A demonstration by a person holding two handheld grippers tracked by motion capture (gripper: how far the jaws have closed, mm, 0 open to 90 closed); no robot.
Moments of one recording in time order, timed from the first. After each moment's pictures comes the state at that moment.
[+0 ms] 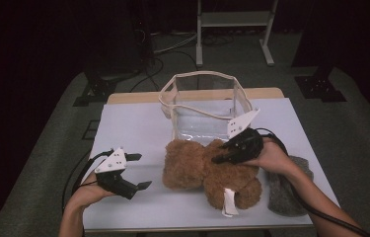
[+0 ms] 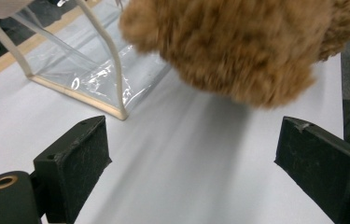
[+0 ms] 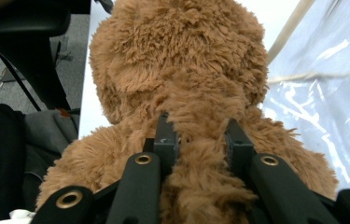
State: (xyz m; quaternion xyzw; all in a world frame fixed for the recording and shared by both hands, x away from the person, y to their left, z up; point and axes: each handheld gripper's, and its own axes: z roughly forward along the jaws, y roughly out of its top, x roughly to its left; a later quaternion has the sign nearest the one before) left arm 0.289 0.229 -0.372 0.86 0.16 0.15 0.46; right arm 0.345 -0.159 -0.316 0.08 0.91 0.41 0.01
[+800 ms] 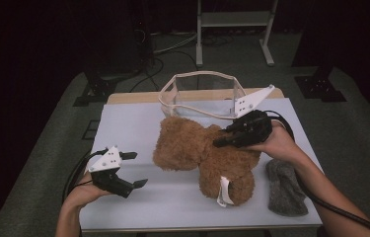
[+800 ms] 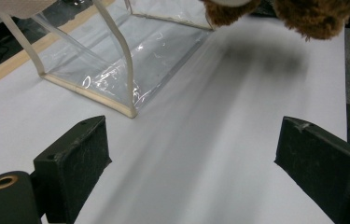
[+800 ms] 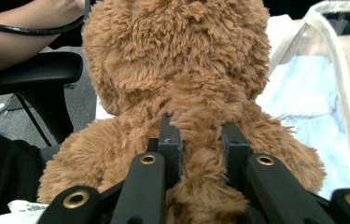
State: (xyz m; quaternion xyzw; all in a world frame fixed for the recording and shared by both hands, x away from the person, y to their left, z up) left arm 0.289 0.236 -0.370 0.86 0.17 0.15 0.46; right arm 0.346 -0.164 -0.259 0.09 0.89 0.45 0.02
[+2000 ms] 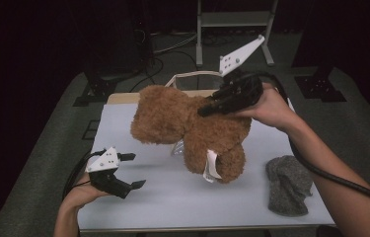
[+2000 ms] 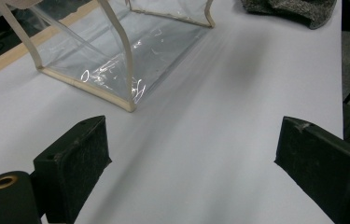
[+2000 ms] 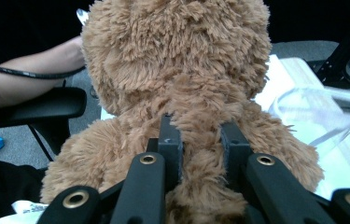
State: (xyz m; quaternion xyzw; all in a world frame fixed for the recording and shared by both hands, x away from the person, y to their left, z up) left arm 0.289 0.243 -0.375 0.86 0.18 0.14 0.47; right arm 0.367 -0.128 -0.167 0.07 0.89 0.45 0.03
